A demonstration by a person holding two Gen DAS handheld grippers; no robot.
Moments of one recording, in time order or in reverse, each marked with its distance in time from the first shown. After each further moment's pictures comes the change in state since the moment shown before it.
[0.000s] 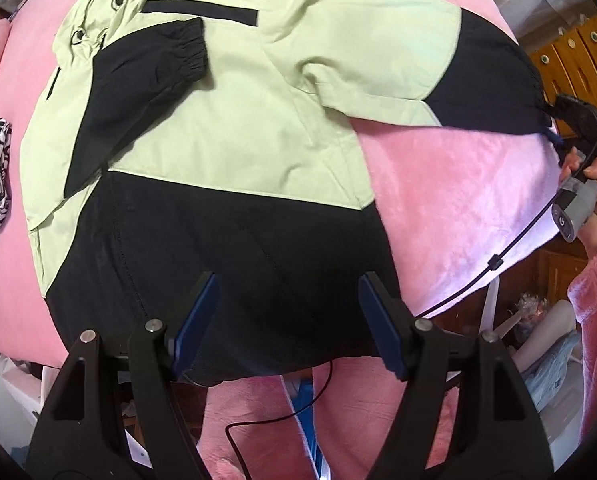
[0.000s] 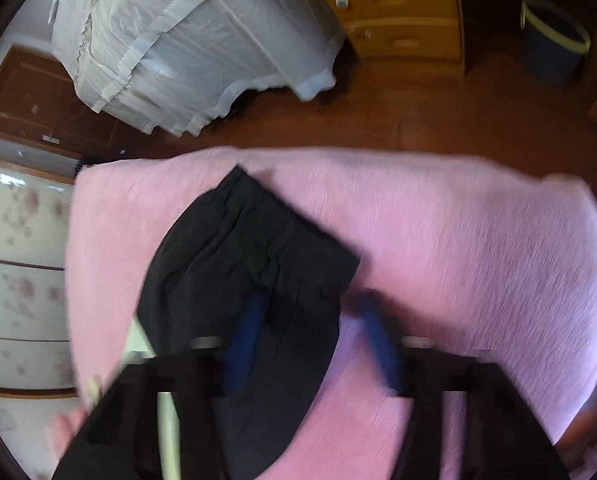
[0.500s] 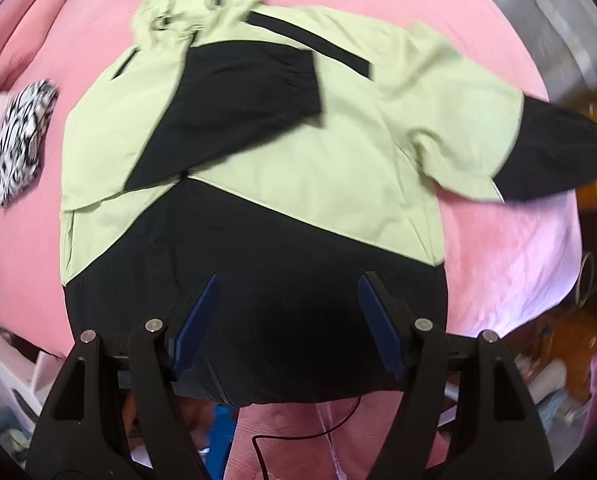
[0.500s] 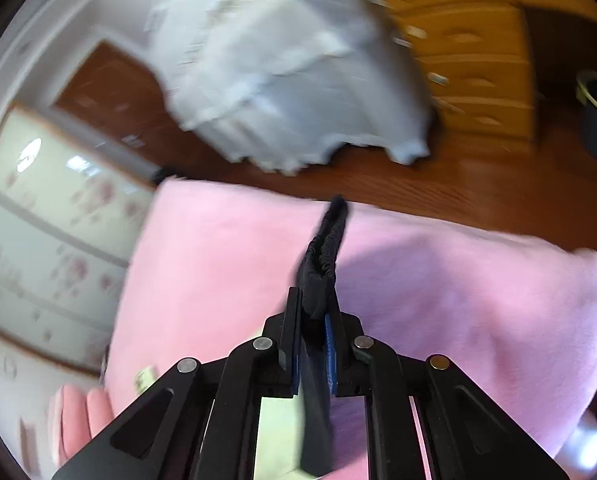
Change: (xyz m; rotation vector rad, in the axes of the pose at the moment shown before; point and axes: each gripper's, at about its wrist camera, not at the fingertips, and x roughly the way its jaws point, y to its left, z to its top) left arm -0.024 0.108 -0.002 -0.205 -0.140 0.001; right arm -0.104 0.126 -0.035 -0.205 -0.195 0.304
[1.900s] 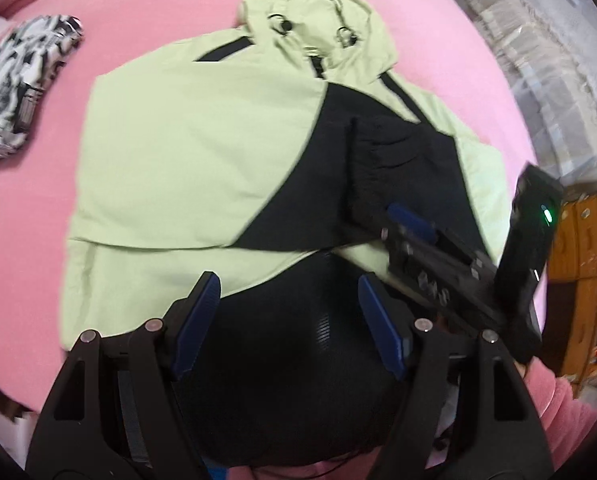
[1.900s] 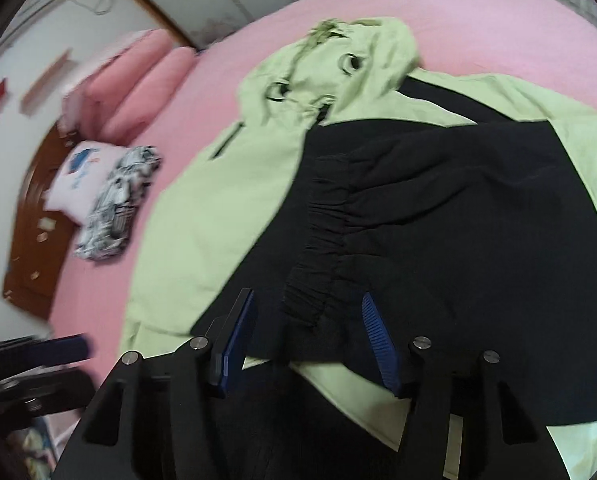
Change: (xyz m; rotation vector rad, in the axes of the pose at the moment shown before) left arm 0.055 0.221 0.040 -0.198 -0.115 -0.293; right arm 0.187 0.276 -0.442 -0.887 0.718 0.332
